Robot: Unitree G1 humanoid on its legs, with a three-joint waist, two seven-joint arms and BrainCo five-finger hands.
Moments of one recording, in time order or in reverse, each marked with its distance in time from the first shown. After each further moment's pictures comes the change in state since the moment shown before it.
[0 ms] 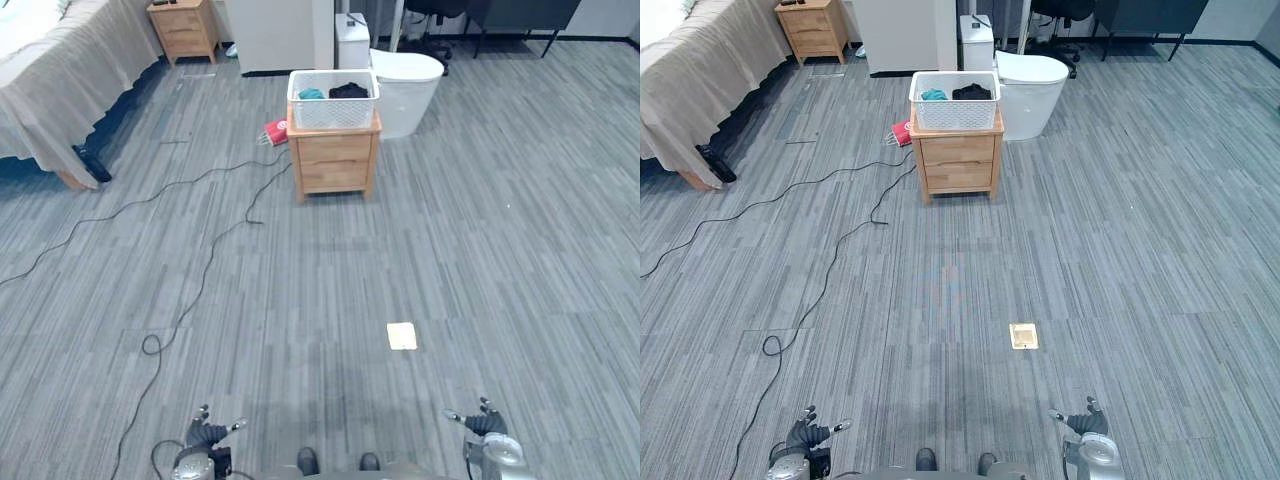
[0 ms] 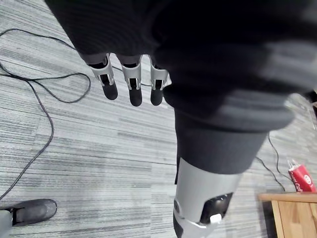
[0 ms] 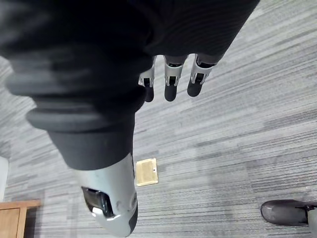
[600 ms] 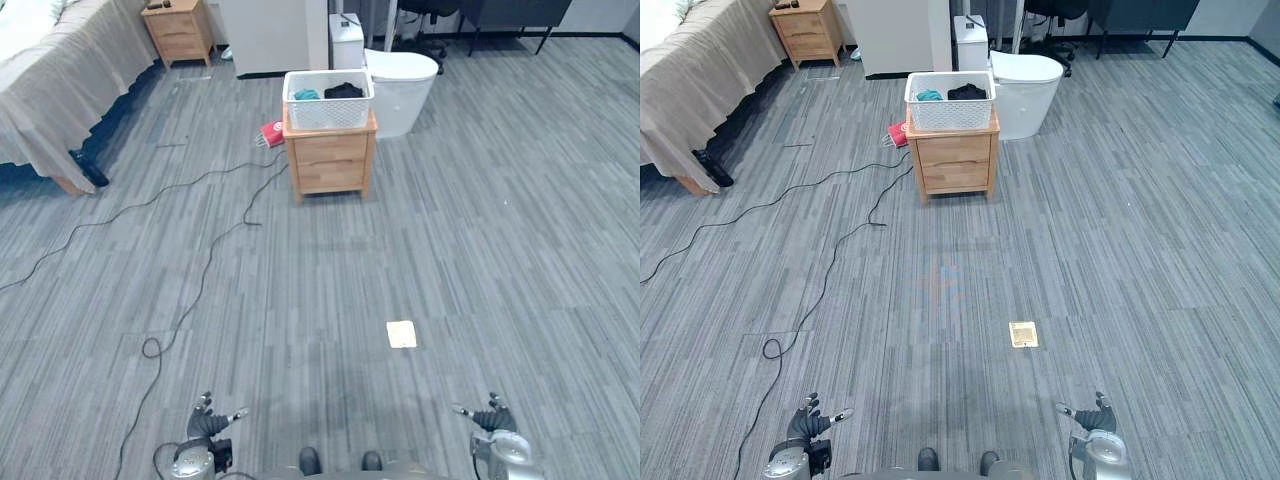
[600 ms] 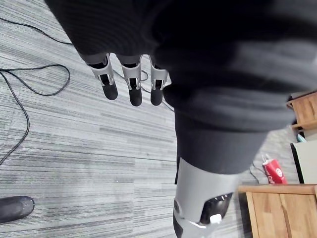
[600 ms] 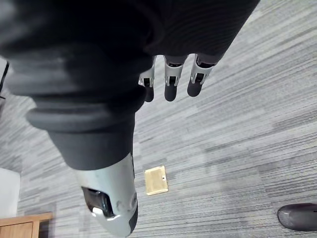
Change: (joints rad) left arm 0.043 -0.007 -0.011 -0.188 -0.022 0.003 -0.021; right arm 0.007 -0.001 -0.007 -0.079 0.012 0.002 0.000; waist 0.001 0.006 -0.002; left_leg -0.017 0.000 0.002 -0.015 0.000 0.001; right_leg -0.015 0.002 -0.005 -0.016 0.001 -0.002
